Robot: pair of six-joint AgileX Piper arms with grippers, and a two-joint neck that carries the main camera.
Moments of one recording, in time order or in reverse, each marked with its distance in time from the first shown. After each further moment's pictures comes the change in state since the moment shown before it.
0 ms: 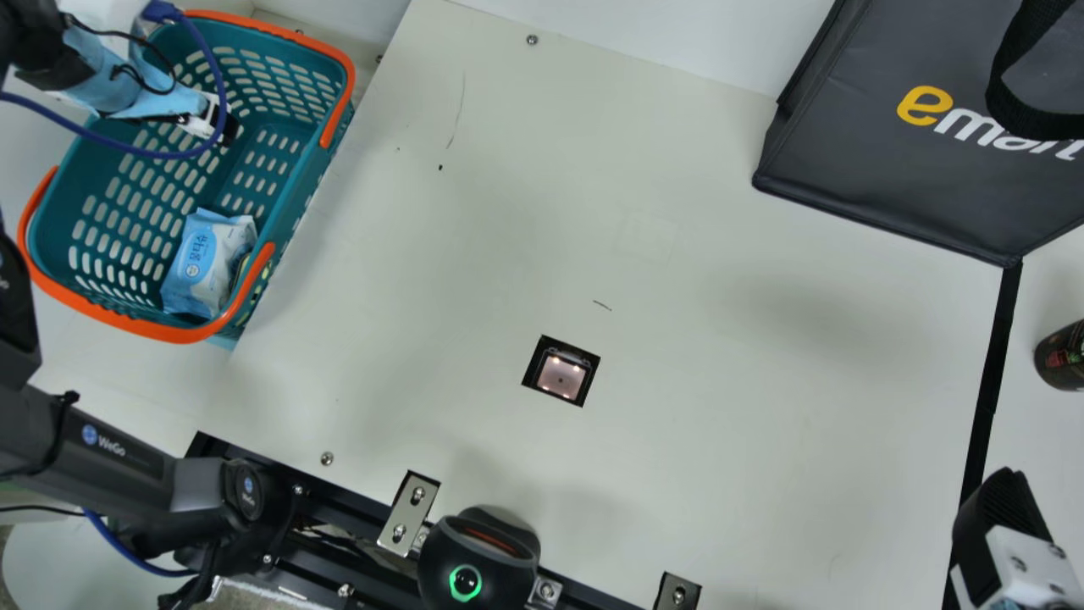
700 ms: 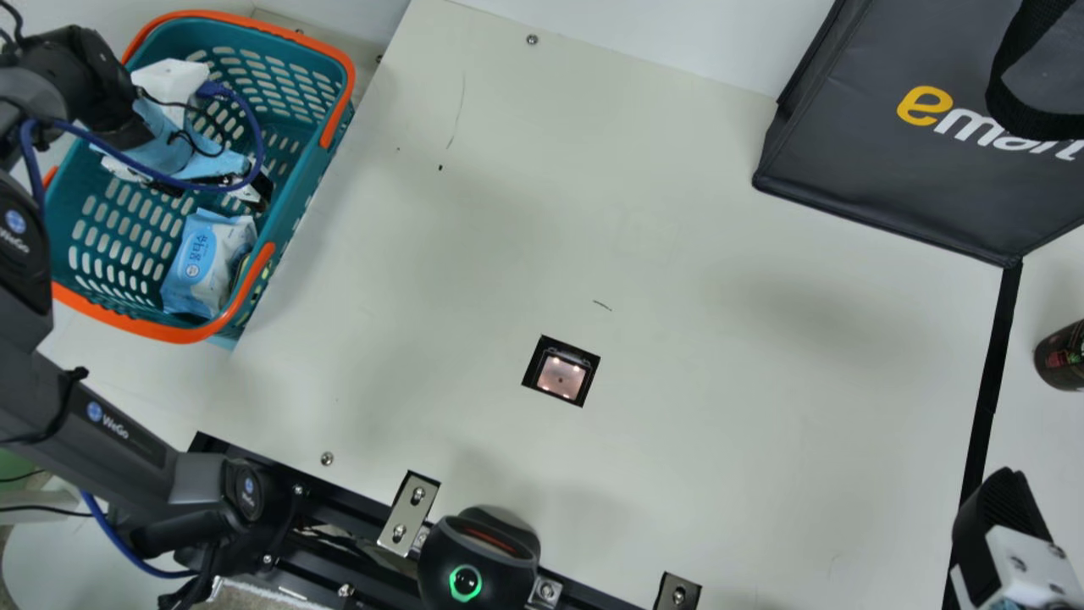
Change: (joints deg) left arm 0.0 5.0 10.8 2.4 -7.2 -4.0; right arm 0.0 0.0 0.0 0.0 0.0 0.0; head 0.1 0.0
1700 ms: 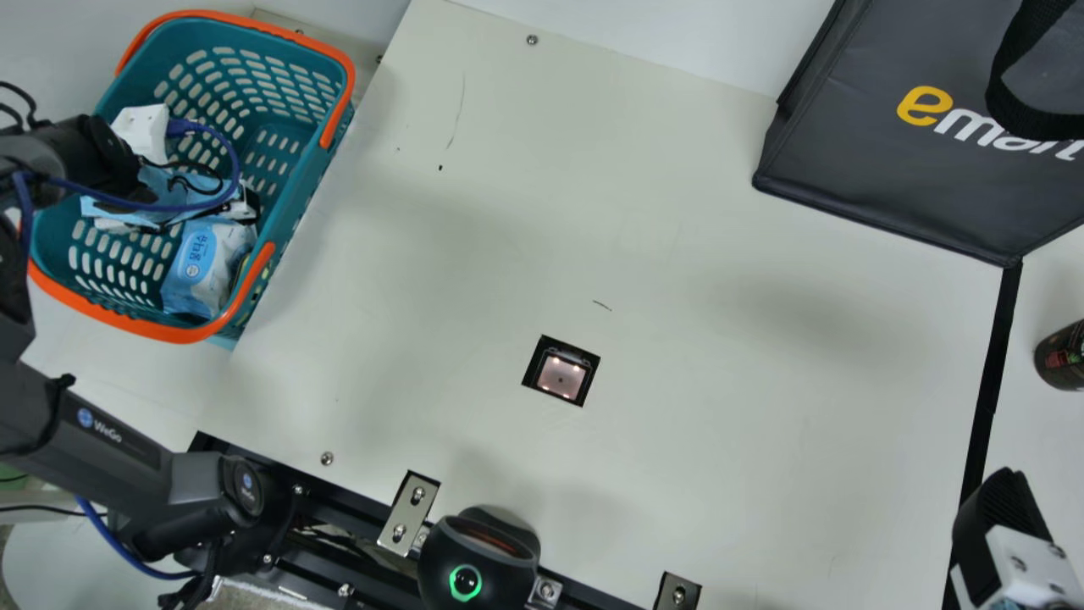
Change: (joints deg) left arm 5.0 -1.1 15.2 2.4 -24.5 -17.8; right arm 0.0 0.0 0.0 0.0 0.0 0.0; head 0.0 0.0
